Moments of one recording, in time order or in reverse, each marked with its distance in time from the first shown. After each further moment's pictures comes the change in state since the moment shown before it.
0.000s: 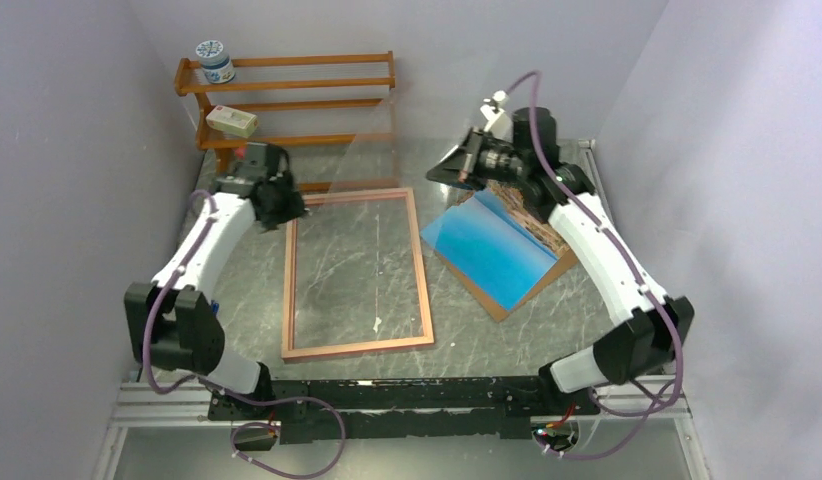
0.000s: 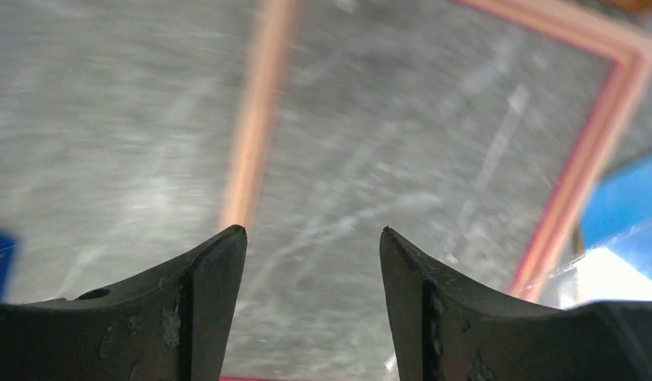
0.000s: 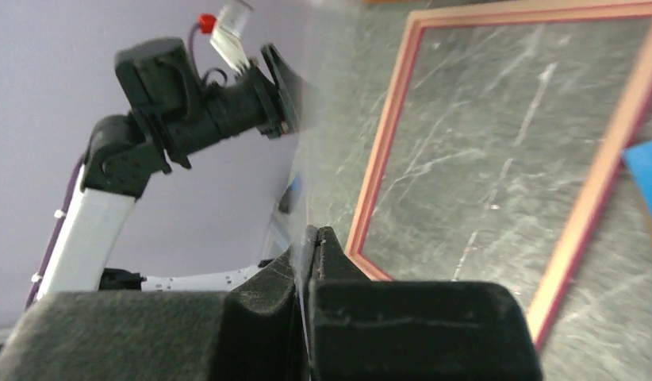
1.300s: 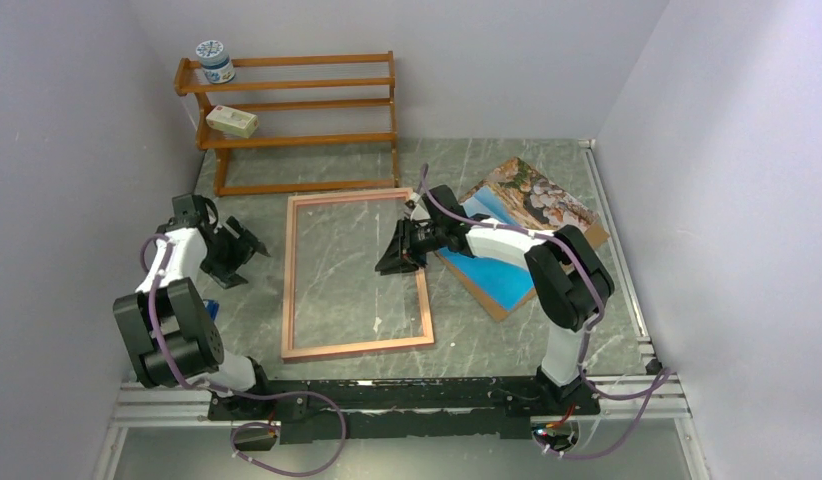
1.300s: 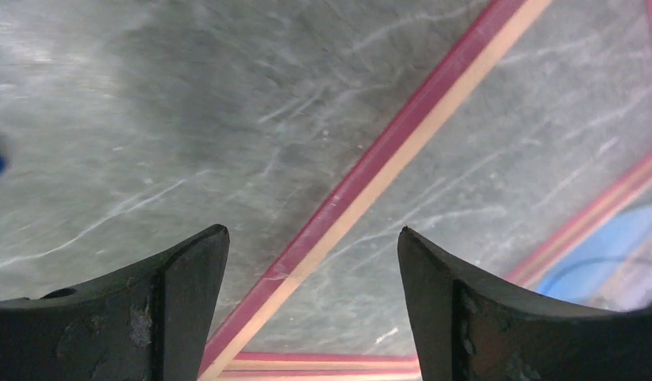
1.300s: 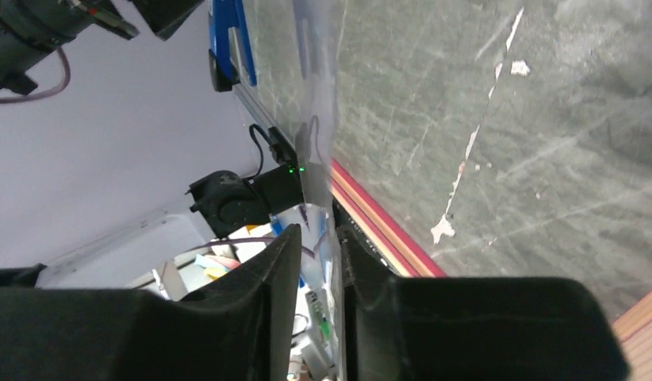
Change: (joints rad) left arm 0.548 -0.088 -0.356 0.065 0.290 -0.007; right arm 0.297 0.458 -0.301 0.341 -0.159 0.179
